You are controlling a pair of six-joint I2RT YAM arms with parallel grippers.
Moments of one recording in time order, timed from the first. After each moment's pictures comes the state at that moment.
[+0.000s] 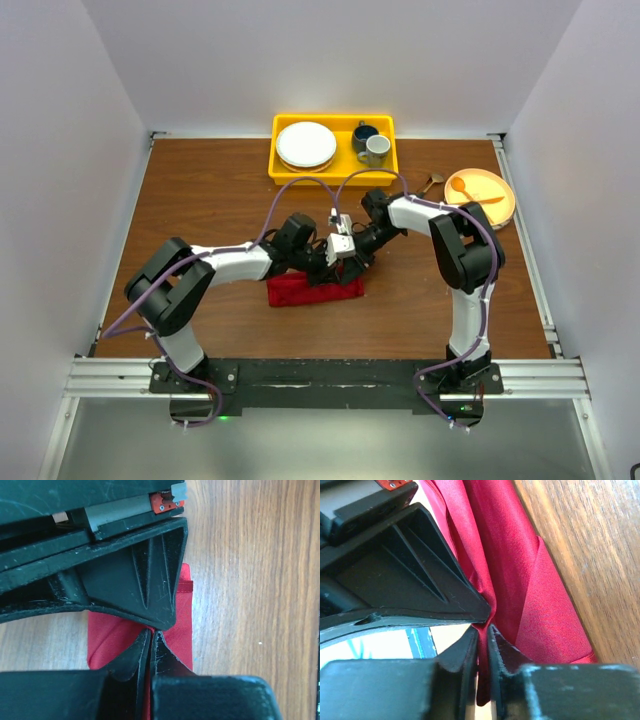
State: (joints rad) left arm -0.73 1.72 0.88 0.08 0.62 0.33; right arm 0.44 2.04 1.31 -0.83 -0.96 -0.44
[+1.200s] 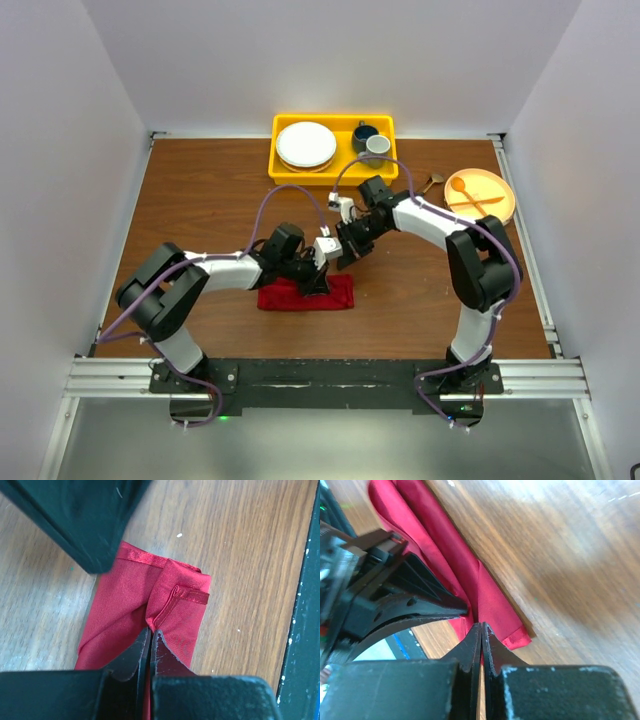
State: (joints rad) left arm -0.70 1.67 0.74 0.15 0.62 0.12; right arm 0.48 1.87 1.28 -0.64 -0.71 -0.07
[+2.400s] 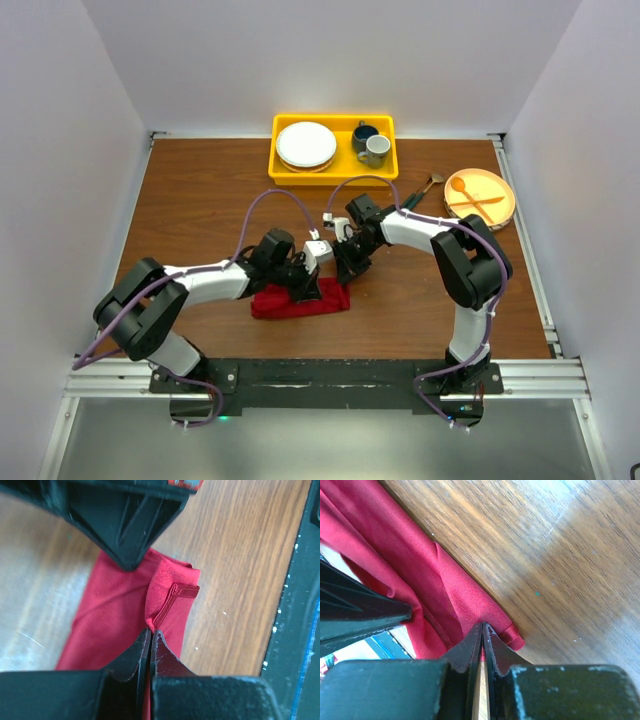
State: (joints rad) left arm -0.69 1.53 0.65 0.11 0.57 0.05; right arm 0.57 1.92 1.18 -0.58 -0.55 0.05
